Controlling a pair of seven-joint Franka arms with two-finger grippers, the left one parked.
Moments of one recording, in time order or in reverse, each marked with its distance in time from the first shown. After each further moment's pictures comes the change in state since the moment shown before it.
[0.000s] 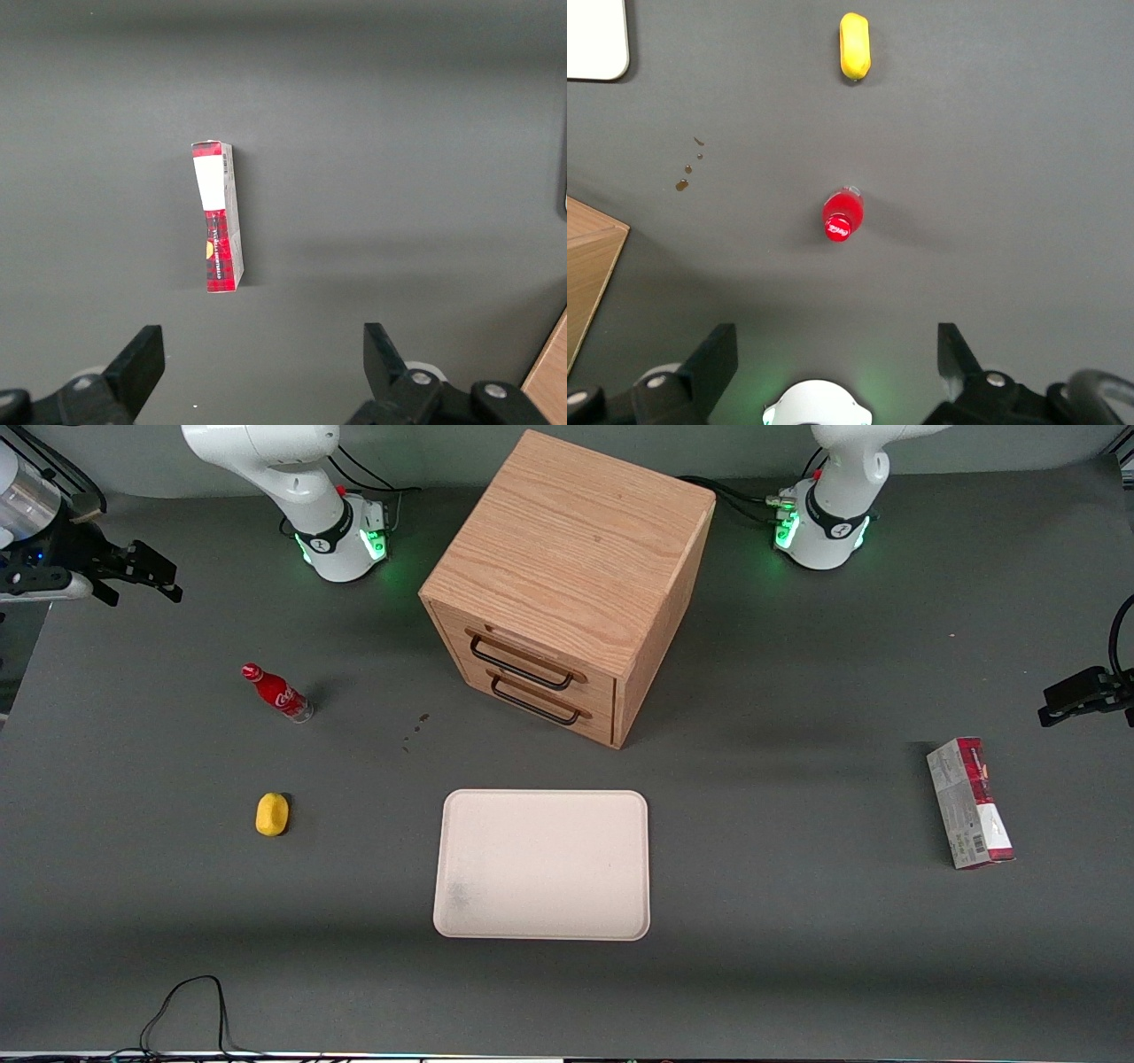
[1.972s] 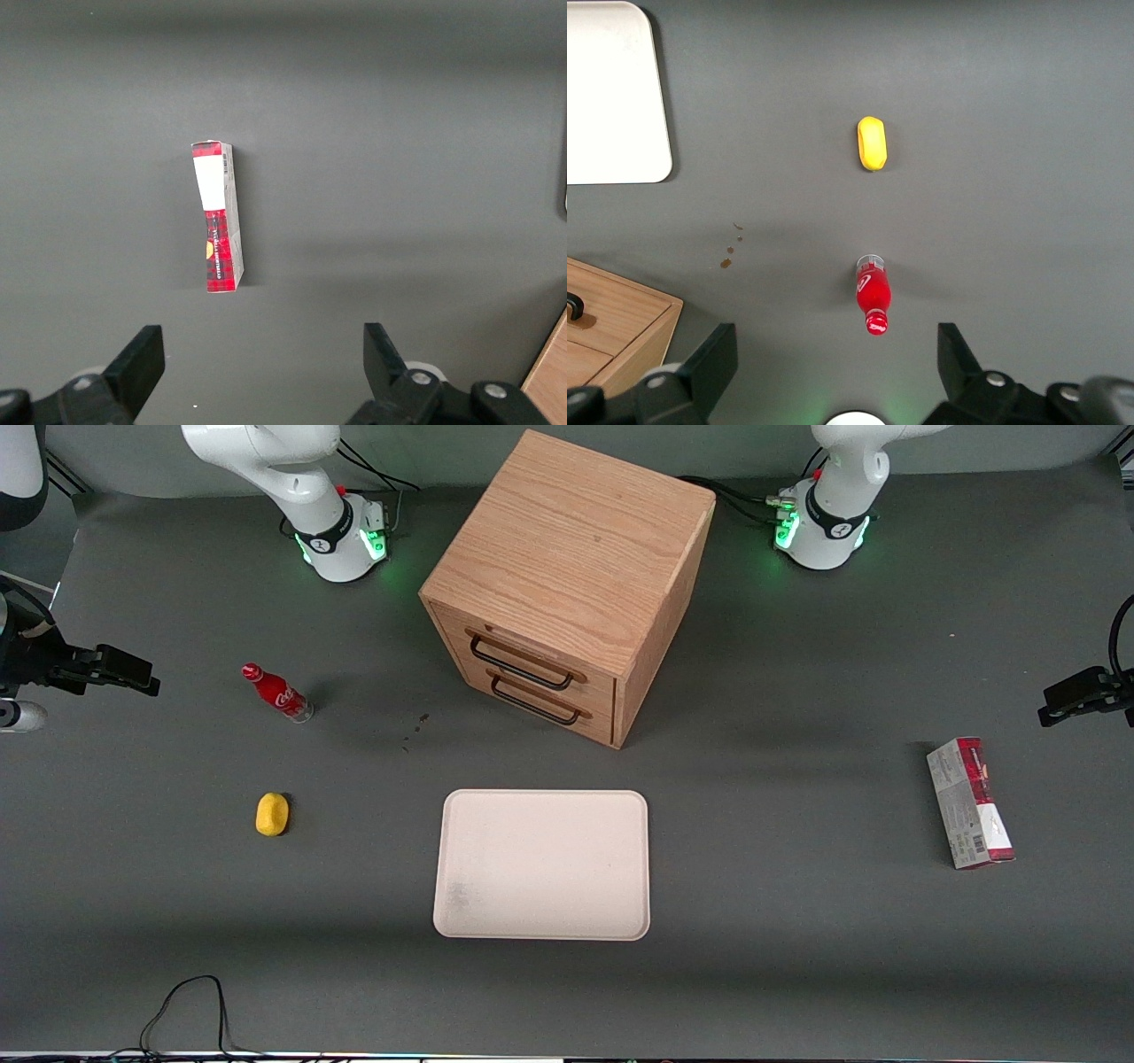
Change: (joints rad) arm -0.002 0.567 0.094 0.719 0.059 -0.220 0.126
